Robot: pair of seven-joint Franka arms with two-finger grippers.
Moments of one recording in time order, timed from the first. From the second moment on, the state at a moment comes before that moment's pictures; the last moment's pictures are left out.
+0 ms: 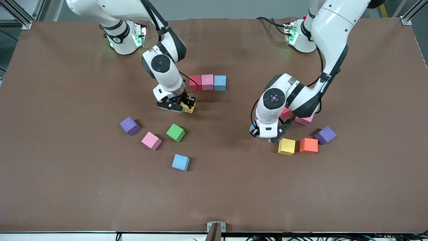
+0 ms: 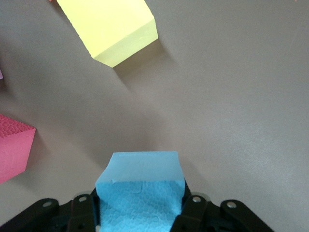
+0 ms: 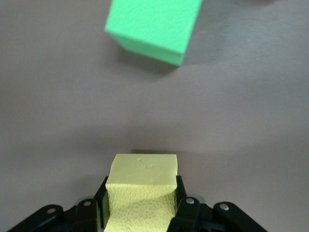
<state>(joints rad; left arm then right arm) -0.21 0.56 -0.37 -1.81 0.29 2.28 -1.53 0.69 0.34 0.03 -2.23 0.06 2.65 0.86</state>
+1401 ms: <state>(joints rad) -0.21 0.56 -0.37 -1.81 0.29 2.27 -1.53 0.81 0.36 0.03 -2.18 -0.03 2.54 0.83</state>
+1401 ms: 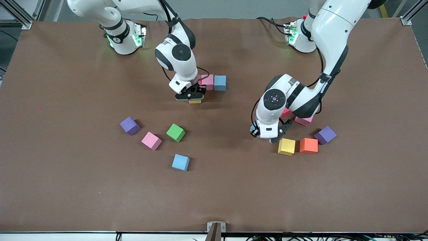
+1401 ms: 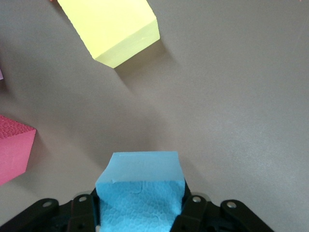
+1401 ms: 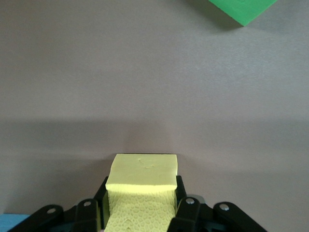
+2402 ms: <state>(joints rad) -0.21 0.57 -0.37 -1.81 0.29 2.27 -1.53 0.80 0.41 0.02 -2.13 -0.03 2.54 0.83</state>
